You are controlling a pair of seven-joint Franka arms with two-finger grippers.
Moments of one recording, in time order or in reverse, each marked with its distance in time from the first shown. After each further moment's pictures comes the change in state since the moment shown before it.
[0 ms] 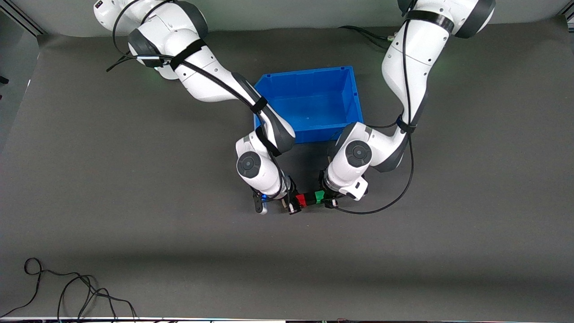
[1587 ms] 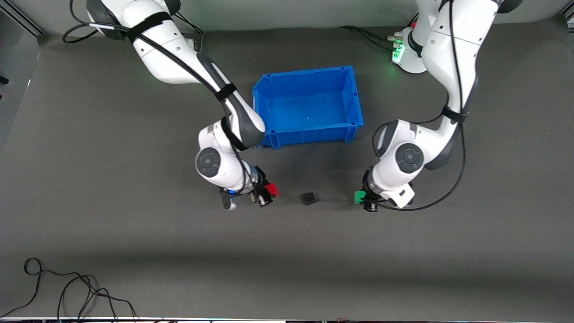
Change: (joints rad) left arm 0.138 -0.160 0.012 -0.124 0.019 -0.129 0.333; right arm -0.076 -0.259 0.002 -0.277 0.007 -0.132 -0.185
